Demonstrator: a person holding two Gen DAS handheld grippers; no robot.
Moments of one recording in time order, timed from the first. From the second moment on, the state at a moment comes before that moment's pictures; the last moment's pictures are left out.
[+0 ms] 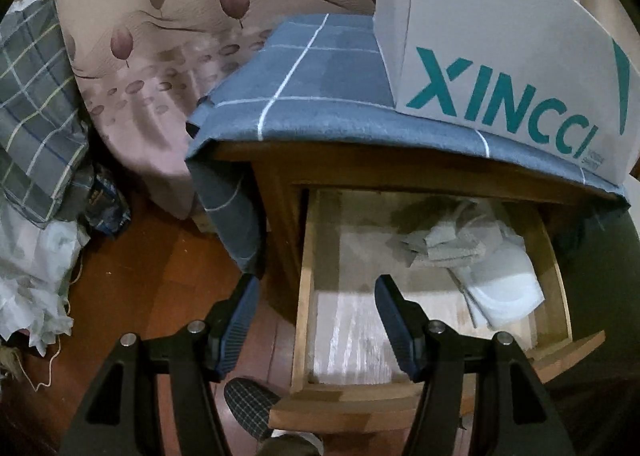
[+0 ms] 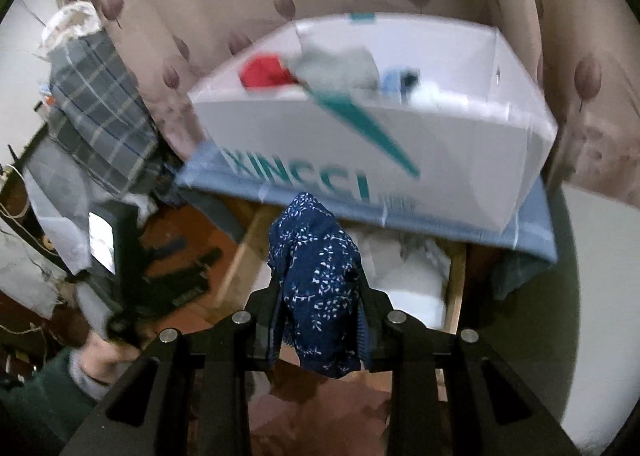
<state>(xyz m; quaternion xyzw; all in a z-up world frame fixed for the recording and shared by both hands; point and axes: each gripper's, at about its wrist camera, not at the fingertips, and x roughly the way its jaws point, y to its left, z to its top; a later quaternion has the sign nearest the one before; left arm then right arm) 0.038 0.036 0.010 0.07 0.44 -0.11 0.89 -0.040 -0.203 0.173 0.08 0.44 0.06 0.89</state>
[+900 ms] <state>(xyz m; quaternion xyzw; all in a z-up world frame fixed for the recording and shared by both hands) 0.044 0.030 0.005 0.10 0.44 -0.10 0.89 0.069 -0.270 0.218 0.06 0.41 -0.10 0.90</state>
